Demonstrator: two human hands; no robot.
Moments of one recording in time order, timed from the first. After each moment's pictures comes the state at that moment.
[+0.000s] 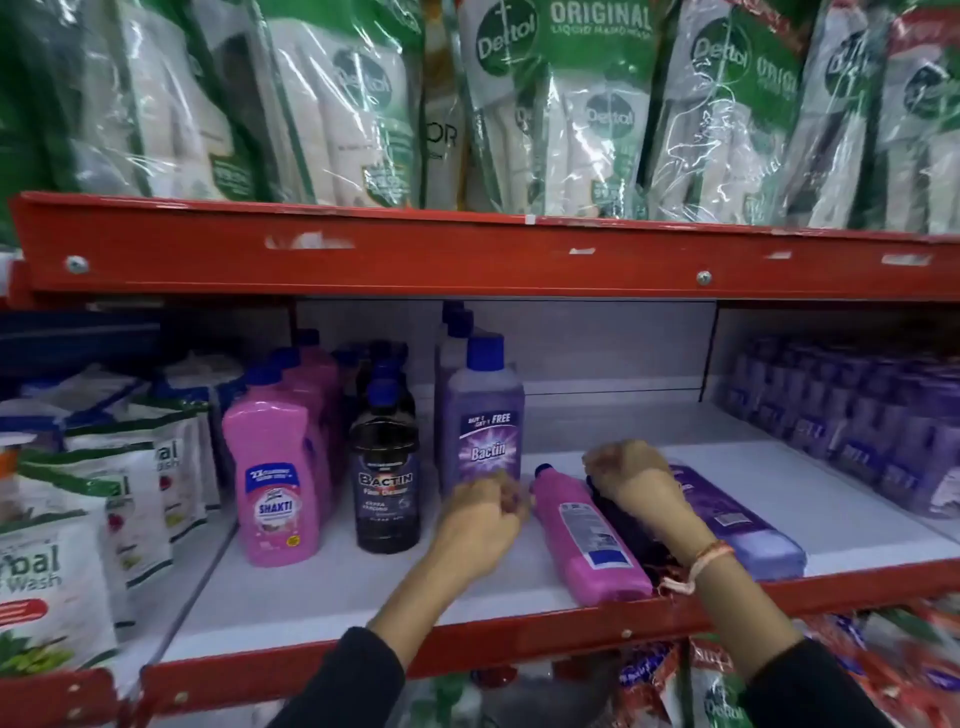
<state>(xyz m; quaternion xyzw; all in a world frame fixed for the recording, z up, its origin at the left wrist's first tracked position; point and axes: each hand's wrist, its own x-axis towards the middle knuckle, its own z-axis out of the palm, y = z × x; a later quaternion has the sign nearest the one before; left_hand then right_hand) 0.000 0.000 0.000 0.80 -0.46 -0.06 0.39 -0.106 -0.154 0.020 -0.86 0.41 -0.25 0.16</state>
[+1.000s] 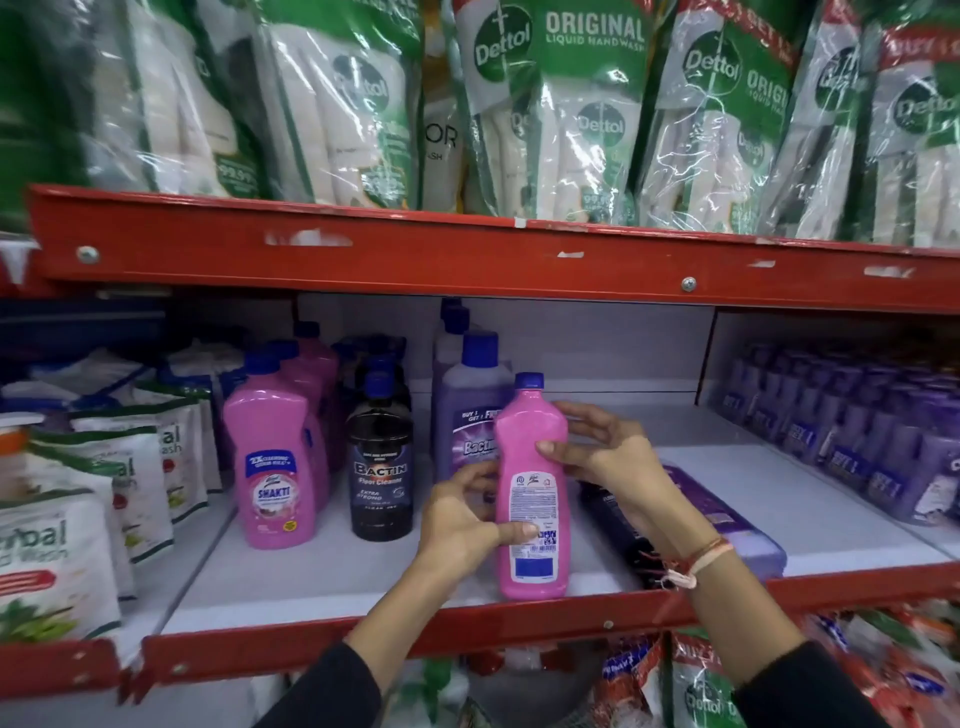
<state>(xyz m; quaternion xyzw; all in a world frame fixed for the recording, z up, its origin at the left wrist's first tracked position) -0.001 0.001 -0.019 0.65 -0.37 -0.19 0.64 -0.122 -0.121 0.041 -0.70 0.19 -0.37 0.59</state>
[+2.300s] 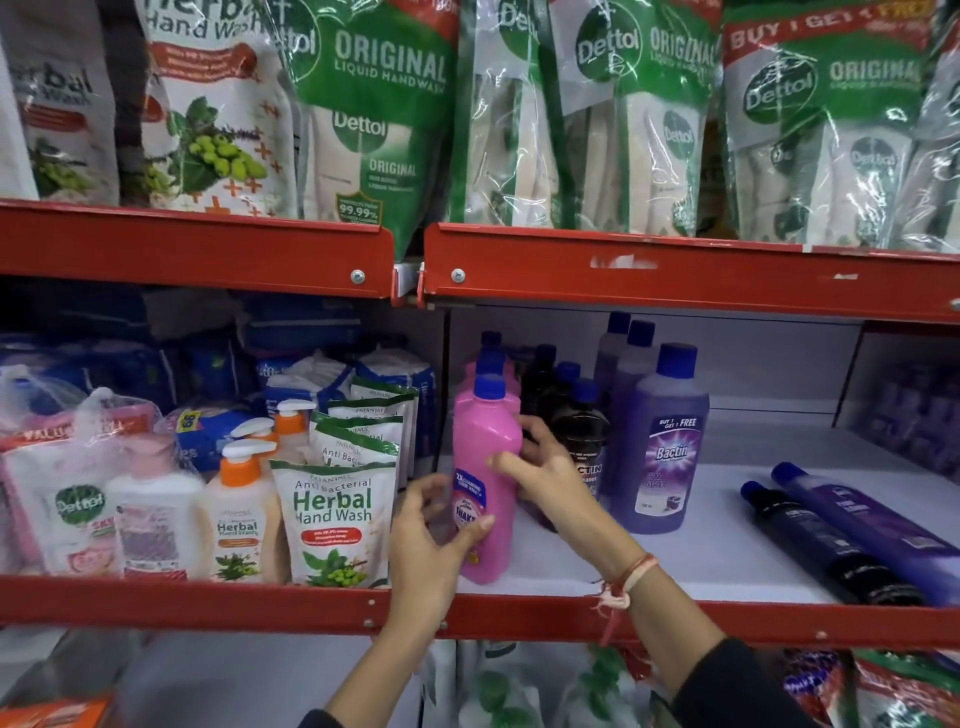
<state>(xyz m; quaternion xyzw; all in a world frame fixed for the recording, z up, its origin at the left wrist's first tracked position) 0.118 0.204 -0.042 0.63 -0.30 -0.01 0.72 0.057 0.080 0.018 -0.73 0.07 -0.30 0.61</state>
